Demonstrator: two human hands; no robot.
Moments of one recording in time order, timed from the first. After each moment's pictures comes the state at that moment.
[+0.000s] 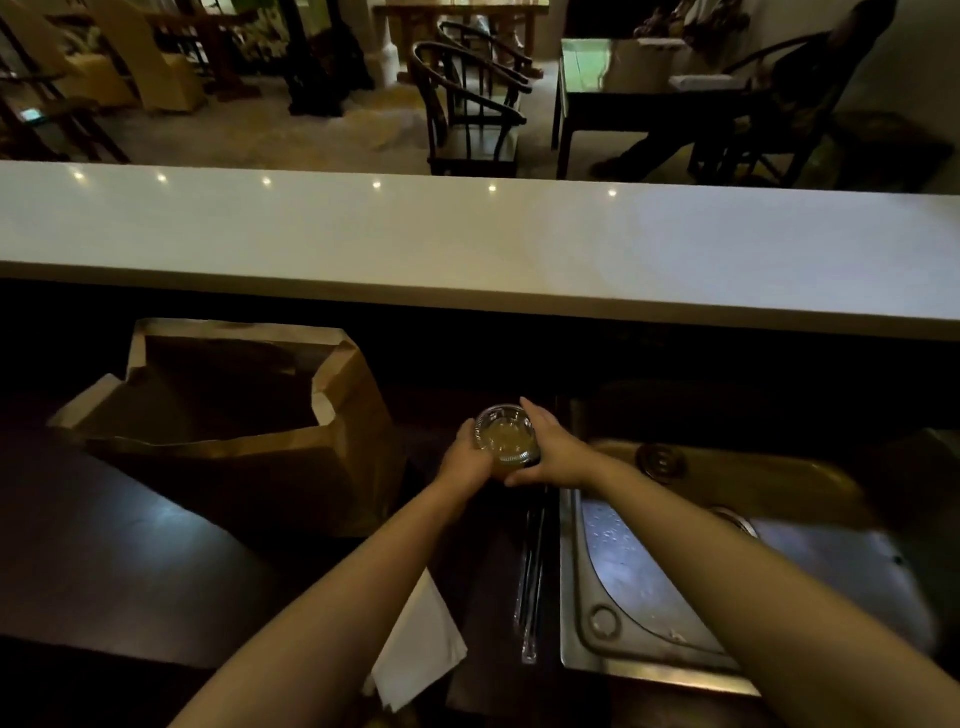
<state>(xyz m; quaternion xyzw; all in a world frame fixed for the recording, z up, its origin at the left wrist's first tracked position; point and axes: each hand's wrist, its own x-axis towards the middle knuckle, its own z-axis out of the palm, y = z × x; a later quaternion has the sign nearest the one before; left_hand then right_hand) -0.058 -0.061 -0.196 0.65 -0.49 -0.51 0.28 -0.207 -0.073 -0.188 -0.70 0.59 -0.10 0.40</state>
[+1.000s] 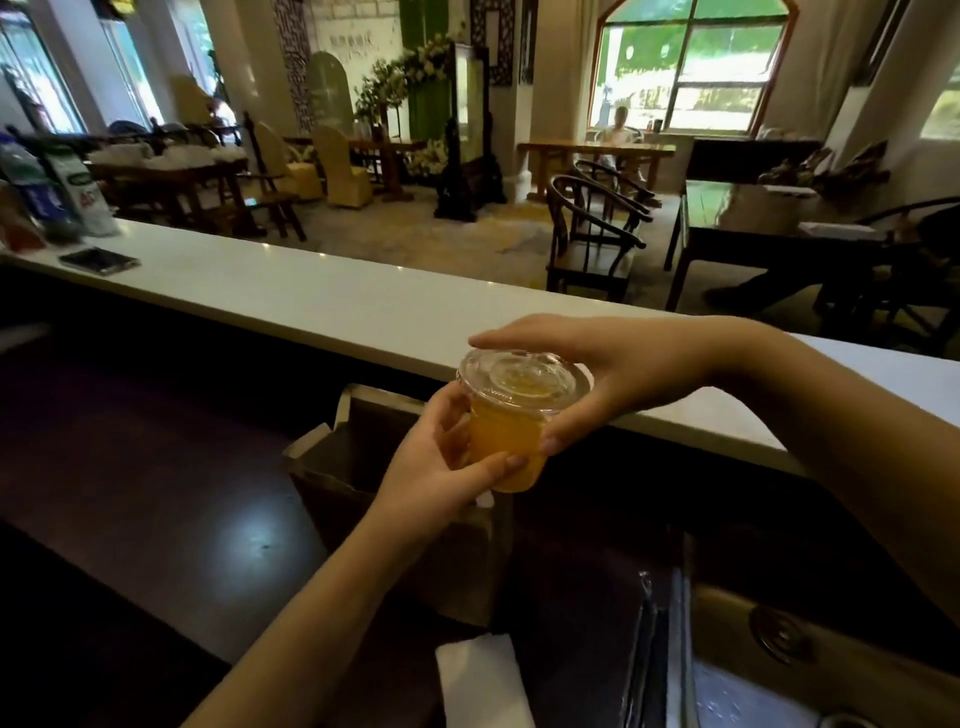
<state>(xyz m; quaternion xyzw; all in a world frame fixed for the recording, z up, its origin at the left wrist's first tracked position) 0.081 0.023 0.003 0.47 -0.56 -0.43 0.54 -0.091 -0.061 0.124 -0.94 0.25 0.03 0.24</state>
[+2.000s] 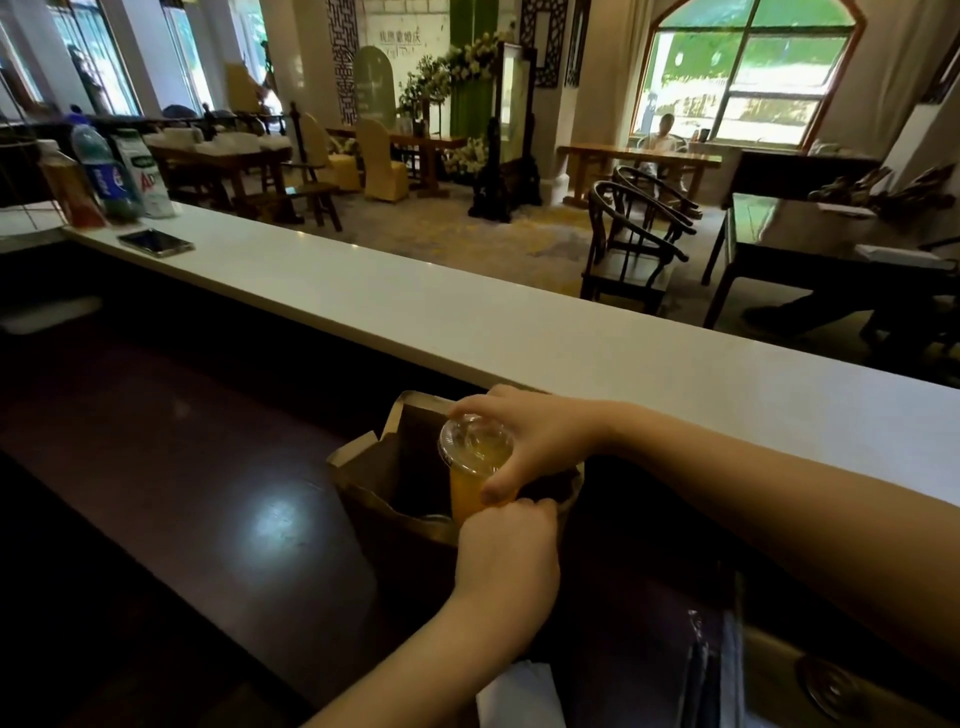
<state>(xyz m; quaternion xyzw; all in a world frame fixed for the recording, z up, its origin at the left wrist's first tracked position) 0.065 0.020 -0.038 0.69 -0.70 -0.01 0.19 0.018 -0.095 0.038 -0.93 0.28 0.06 0.22</state>
